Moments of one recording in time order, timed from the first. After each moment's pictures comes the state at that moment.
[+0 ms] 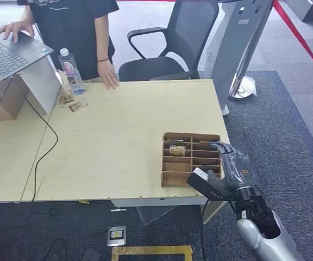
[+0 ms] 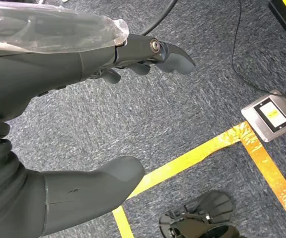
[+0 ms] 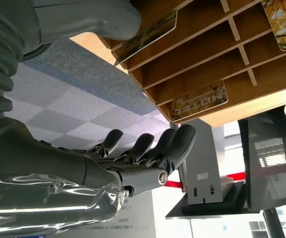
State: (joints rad) left arm -0.12 0.01 -1.03 -0.22 0.46 0.44 -0.13; right arm -0.04 -0.20 0.40 -1.65 1.09 -0.30 0.16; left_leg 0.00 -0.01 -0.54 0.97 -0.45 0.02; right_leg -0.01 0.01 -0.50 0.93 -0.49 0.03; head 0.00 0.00
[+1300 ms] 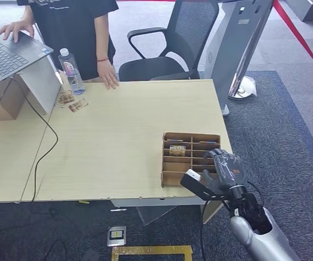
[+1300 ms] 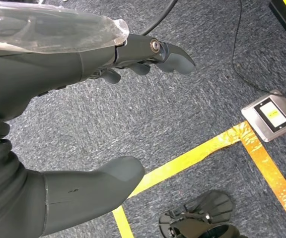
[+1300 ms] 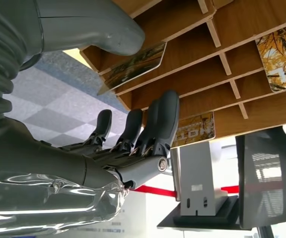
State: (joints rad) left arm -0.12 0.01 -1.03 -0.22 0.47 0.44 -0.13; right arm -0.08 -0.18 0.44 -1.56 1.11 -0.30 0.16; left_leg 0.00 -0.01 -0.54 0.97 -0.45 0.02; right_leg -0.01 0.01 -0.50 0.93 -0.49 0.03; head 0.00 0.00
